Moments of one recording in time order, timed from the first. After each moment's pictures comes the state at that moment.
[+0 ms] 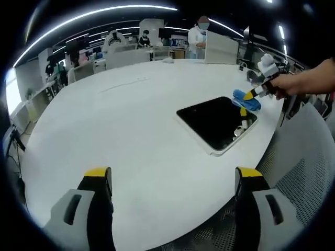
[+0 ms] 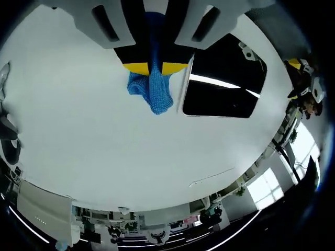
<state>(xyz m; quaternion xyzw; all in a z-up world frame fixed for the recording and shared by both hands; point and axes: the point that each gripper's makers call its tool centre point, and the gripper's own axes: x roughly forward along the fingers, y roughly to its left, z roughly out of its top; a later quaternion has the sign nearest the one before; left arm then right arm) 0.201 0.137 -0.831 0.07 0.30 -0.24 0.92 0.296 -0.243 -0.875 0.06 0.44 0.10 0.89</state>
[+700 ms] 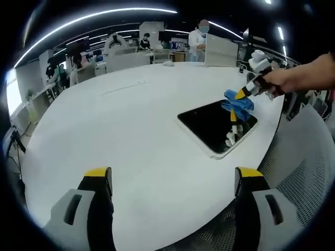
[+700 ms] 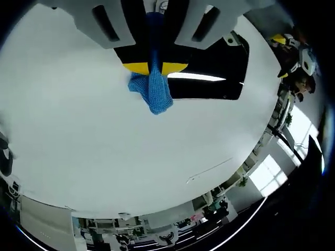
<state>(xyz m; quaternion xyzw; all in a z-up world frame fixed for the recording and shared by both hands) 0.205 0.139 -0.827 0.06 0.29 -0.24 0.92 0.311 -0.196 -0.868 0.11 0.46 0.10 0.88</state>
